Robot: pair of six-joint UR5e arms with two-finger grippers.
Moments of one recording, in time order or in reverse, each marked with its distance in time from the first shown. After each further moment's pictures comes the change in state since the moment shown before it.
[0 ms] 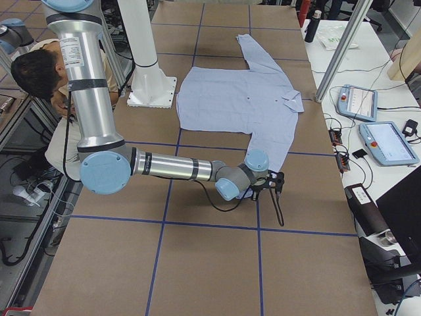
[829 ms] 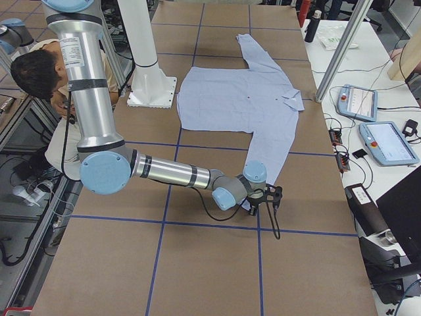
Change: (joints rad) left arm 0.000 0.000 0.005 -0.001 0.002 0.000; right arm -0.004 -0.001 -0.134 0.016 -0.085 -0.031
